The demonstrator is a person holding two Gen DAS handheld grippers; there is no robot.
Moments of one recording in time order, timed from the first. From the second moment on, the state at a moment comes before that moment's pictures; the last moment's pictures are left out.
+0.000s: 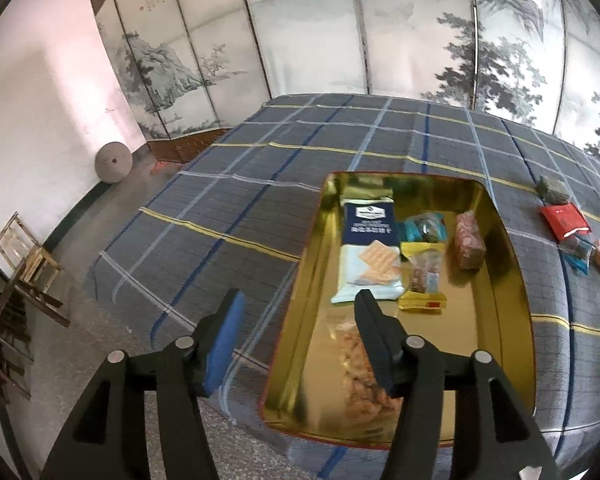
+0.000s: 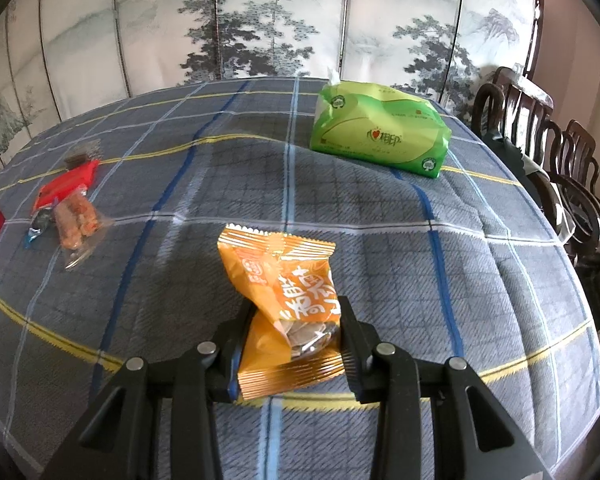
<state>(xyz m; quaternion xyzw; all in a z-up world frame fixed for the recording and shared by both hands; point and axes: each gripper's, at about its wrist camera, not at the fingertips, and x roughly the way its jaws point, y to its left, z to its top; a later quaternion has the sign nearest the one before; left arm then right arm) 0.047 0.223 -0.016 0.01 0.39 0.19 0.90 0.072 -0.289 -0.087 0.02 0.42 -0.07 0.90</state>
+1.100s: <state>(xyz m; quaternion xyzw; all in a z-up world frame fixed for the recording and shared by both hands) 0.012 0.255 -0.004 0.01 0.37 0.23 0.90 0.060 0.015 0.016 -0.01 0.35 0.26 0.90</state>
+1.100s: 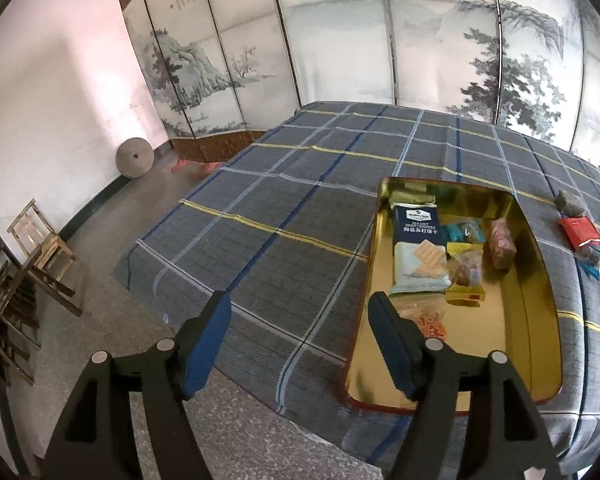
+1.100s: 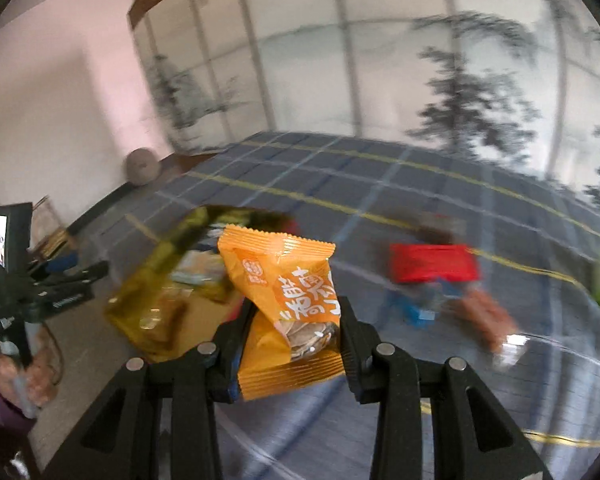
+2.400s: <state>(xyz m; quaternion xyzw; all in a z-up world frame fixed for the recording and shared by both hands) 0.015 0.281 -0.020 -0.01 0.39 0.22 0.89 0.100 0.180 -0.061 -0.10 0.43 0.33 0.83</state>
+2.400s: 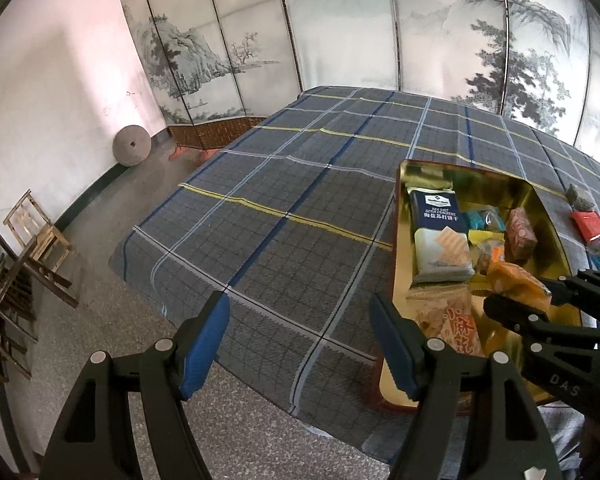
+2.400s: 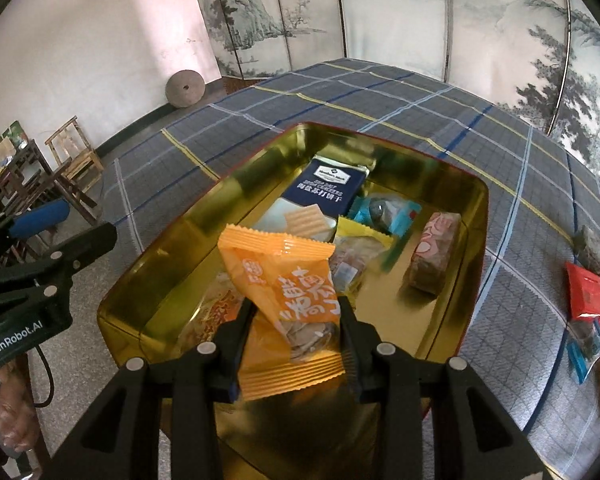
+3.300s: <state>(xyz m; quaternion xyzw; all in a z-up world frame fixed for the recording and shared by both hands) 0.014 0.280 -0.022 -0.01 0.40 0.23 0.89 0.085 0.132 -0.033 0.01 0.38 0.39 0.84</state>
